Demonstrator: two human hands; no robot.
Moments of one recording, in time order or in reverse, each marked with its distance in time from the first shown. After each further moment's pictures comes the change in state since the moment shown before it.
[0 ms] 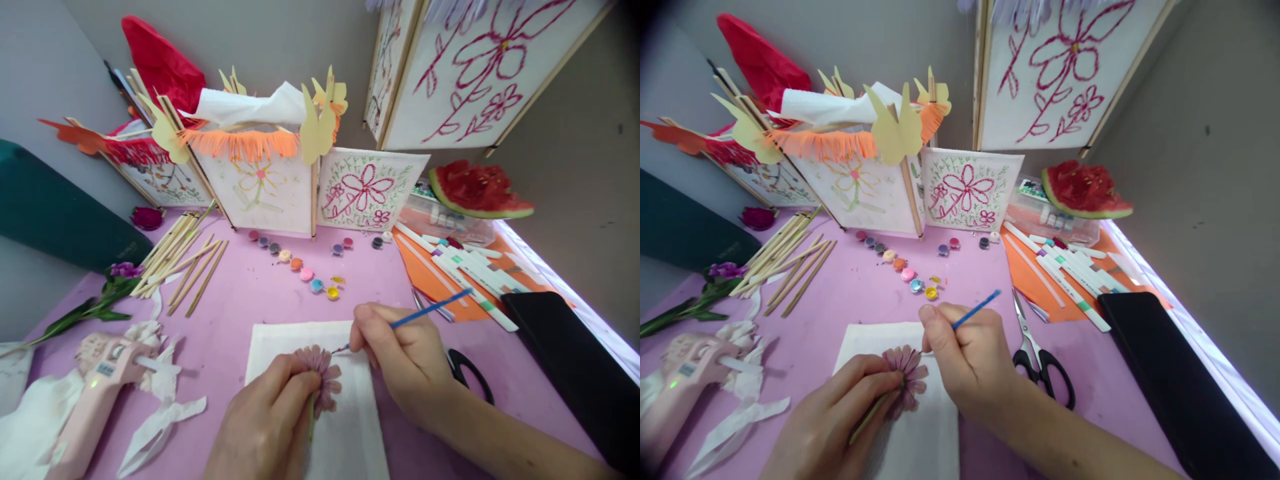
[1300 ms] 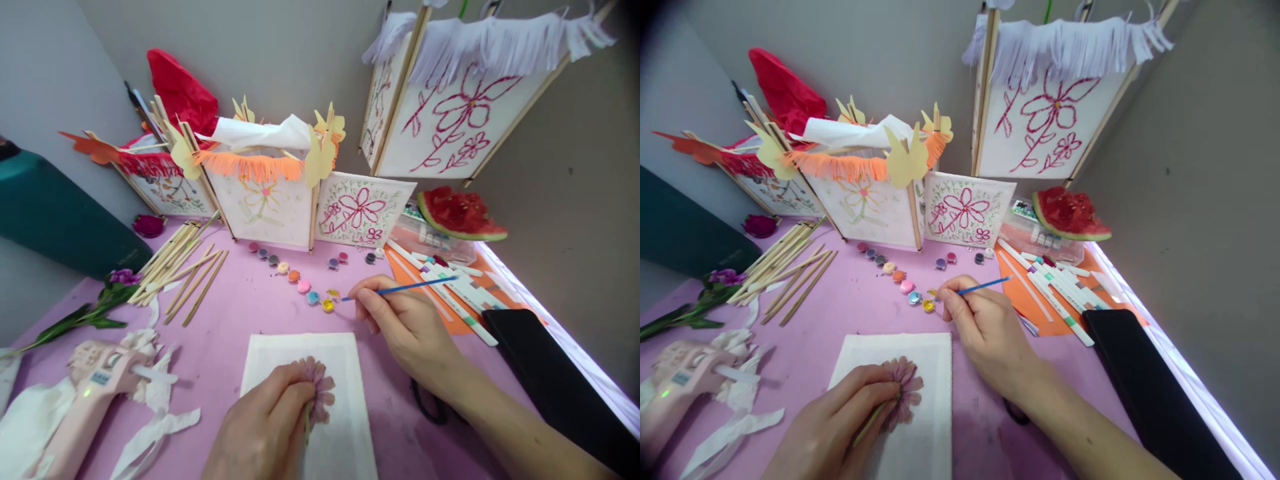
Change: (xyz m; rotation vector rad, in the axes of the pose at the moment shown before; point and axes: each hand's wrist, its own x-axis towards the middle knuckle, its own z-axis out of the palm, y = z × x) left_hand 0.002 -0.002 0.002 0.002 0.039 0.039; right_hand 0.026 0.008 -0.031 -0.166 -0.029 -0.125
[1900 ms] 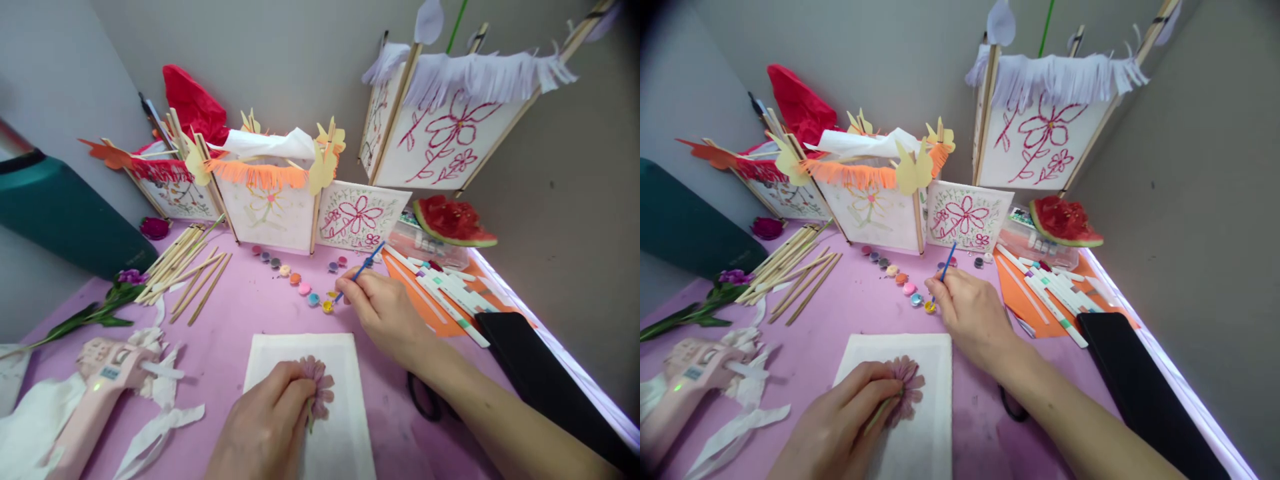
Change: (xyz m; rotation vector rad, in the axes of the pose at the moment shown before) left_hand 0.001 0.003 0.002 -0.025 0.002 -0.022; right_hand 0.022 0.002 0.012 -0.331 0.041 -0.096
